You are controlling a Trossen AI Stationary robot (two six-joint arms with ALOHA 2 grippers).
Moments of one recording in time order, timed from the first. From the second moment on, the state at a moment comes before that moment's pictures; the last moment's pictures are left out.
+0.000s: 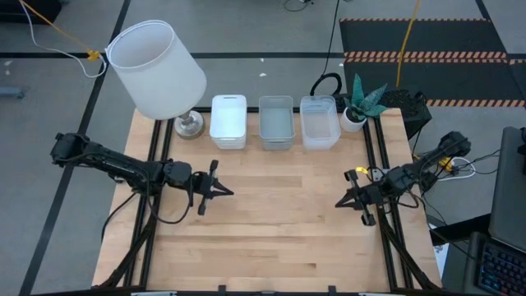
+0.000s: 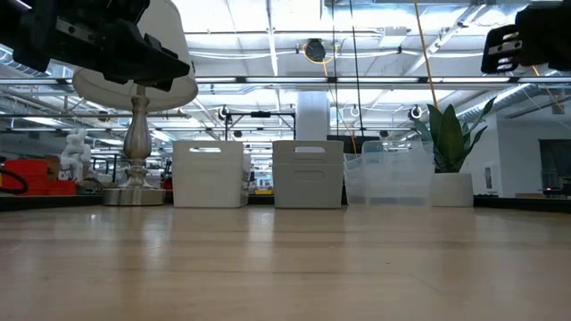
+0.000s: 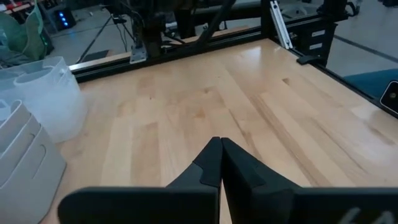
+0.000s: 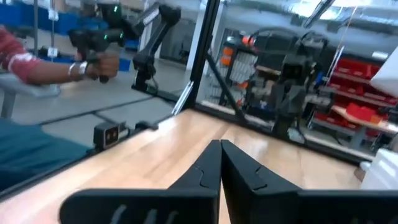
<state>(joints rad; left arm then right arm) -0.16 1.01 0.34 0.42 0.05 0.17 0.53 0.27 0.02 0.32 0.15 -0.23</state>
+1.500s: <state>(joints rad) -0.16 0.85 0.34 0.26 0.03 0.14 0.28 0.00 0.02 0.07 0.12 -0.29</state>
